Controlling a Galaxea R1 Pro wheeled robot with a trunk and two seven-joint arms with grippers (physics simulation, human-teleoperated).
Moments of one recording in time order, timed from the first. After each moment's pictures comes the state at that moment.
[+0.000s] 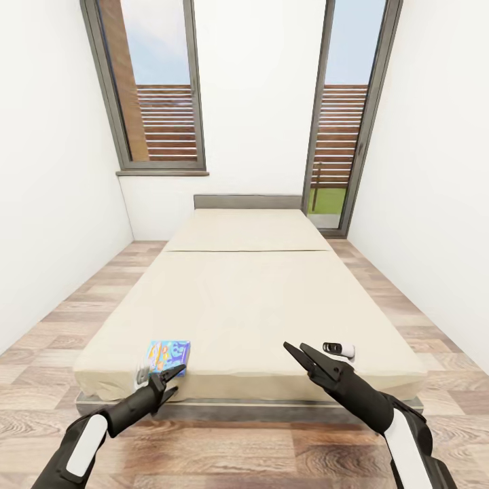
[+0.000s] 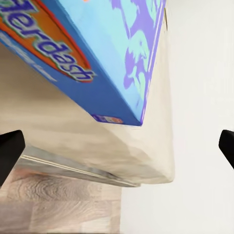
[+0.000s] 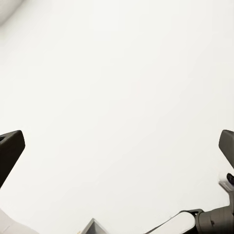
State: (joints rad) left arm -0.37 0.07 0.28 -0.88 0.71 0.76 -0.63; right arm -0.17 0.04 -0.17 -1.56 -0.78 0.87 1.12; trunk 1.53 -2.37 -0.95
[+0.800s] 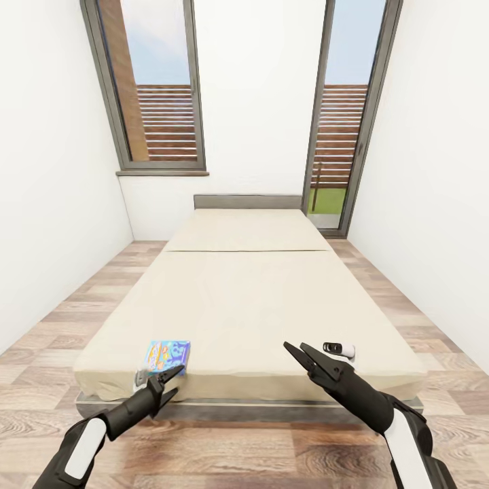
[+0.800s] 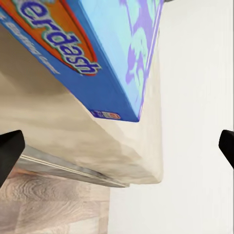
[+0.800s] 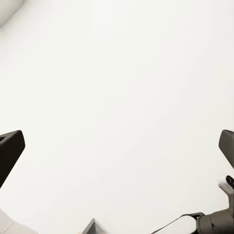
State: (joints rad) left arm -0.37 0.07 0.29 -0.85 0.73 0.77 -0.67; right arm -0.17 0.05 -0.17 -1.55 -0.78 0.87 1.12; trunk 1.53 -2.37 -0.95
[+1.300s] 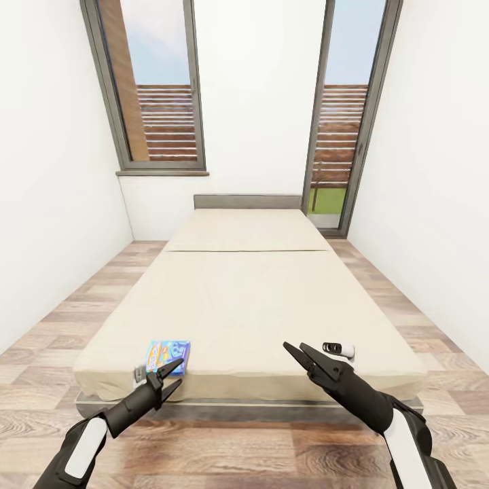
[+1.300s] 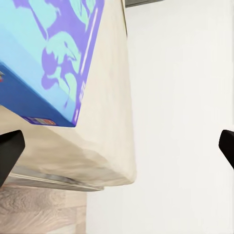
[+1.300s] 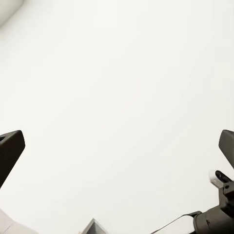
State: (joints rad) left arm -0.37 0.07 0.28 -0.85 0.77 0.76 -0.78; right arm -0.17 0.05 -0.17 -1.55 -0.78 0.87 1.12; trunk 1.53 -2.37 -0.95
